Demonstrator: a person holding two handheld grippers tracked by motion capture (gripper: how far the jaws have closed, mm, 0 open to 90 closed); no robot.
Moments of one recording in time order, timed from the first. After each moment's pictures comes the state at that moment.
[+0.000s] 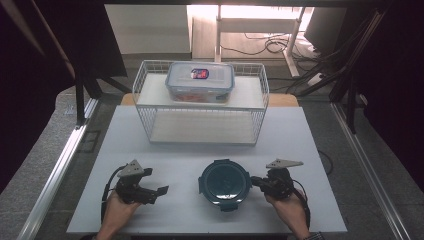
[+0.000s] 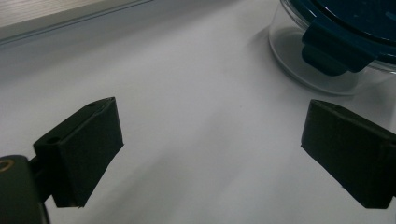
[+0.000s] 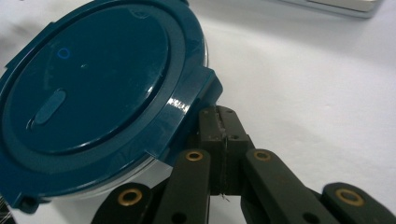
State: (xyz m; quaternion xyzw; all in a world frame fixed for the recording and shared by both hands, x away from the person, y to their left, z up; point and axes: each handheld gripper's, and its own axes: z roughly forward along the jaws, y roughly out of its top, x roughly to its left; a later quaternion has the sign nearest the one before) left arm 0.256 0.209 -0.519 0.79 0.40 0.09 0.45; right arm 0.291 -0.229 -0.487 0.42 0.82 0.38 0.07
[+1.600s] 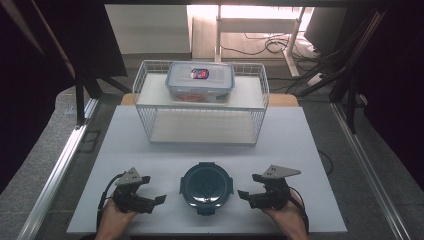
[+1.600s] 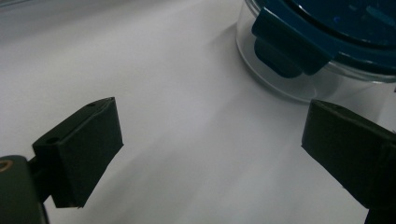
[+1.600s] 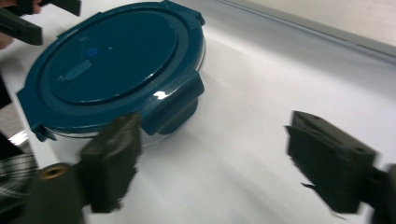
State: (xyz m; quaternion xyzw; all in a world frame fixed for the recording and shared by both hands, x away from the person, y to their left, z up) left arm 0.235 0.211 -0.526 0.80 0.40 0.08 0.43; right arm 0.269 -0.218 -0.483 0.34 0.83 0.43 0.09
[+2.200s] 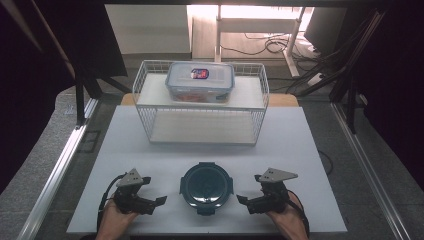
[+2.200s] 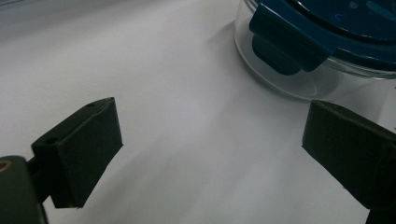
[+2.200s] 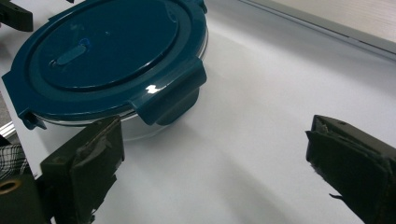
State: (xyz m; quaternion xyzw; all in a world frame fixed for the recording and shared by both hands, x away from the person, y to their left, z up) left arm 0.235 0.209 -0.526 0.80 0.40 0.08 0.44; right arm 0.266 -0.214 -0.489 0.33 0.84 0.42 0.11
